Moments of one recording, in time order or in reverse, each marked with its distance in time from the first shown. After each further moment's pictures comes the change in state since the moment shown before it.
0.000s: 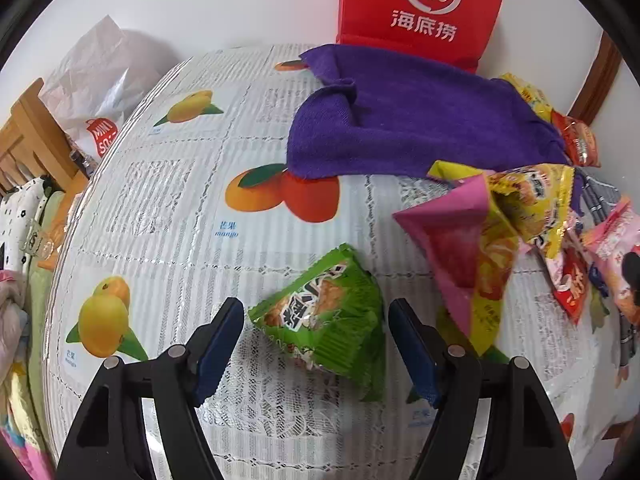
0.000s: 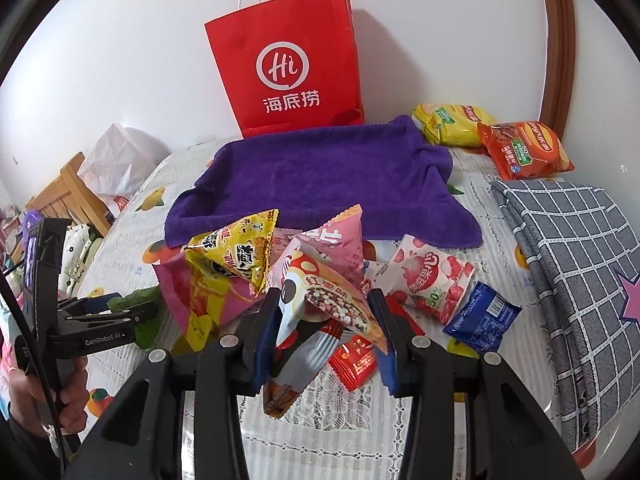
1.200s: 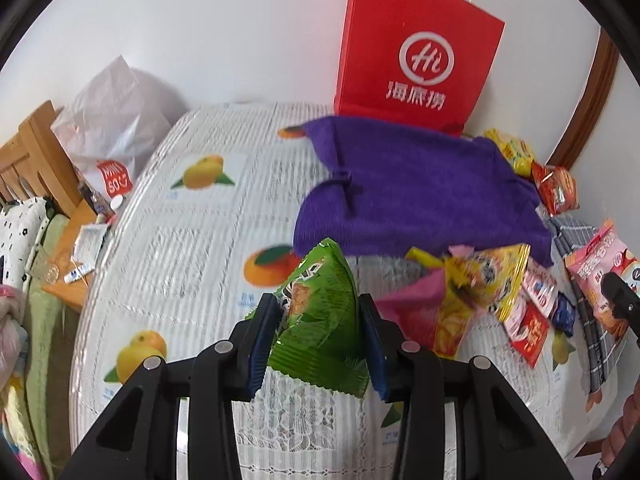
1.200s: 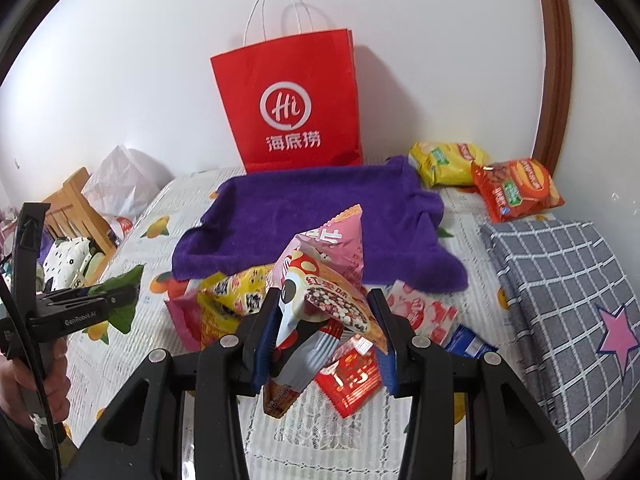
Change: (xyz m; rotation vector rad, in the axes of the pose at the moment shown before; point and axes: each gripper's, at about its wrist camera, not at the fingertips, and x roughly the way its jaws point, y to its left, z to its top) left arm -0.056 0.009 0.041 -0.023 -0.130 -0.047; right arm -0.030 0.002 0.034 -0.022 -0.088 -0.015
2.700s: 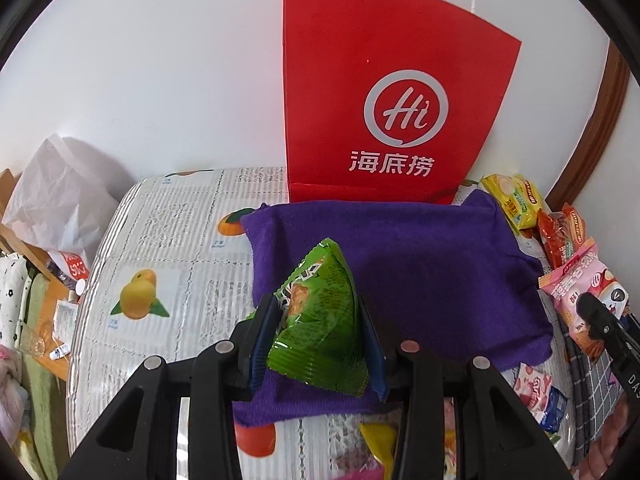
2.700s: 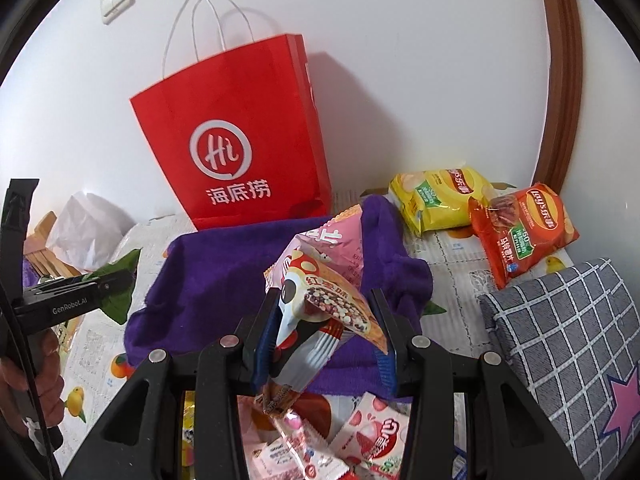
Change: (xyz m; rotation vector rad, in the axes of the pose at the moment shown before) left arm 0.068 -0.062 0.126 0.066 -0.029 -0.013; right arm 0.092 -0.048 0.087 0.072 -0.005 -0.036
